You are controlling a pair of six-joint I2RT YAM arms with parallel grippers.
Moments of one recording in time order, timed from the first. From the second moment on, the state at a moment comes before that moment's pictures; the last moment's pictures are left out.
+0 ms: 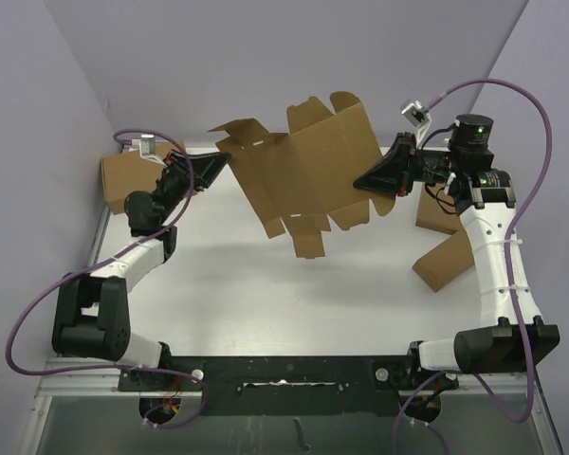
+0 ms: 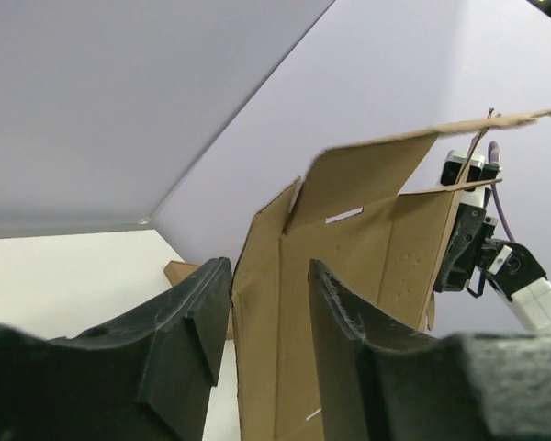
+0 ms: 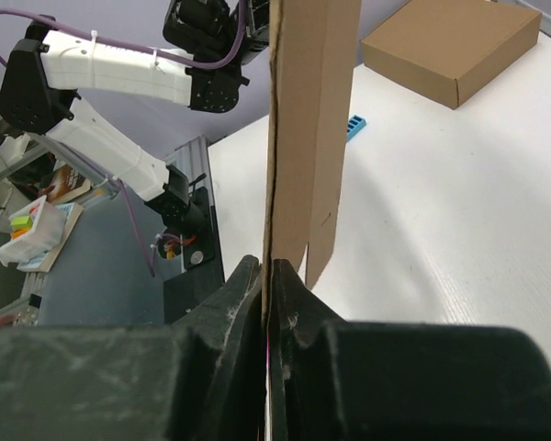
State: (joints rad) left arm -0.13 1.46 0.79 1.26 0.57 -1.20; right arm 0.02 1.35 1.57 -0.64 -1.34 0.03
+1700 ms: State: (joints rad) left arm -0.23 1.49 0.74 1.43 0.86 -1.10; right arm -0.01 1.35 1.58 -0.50 -1.36 0.19
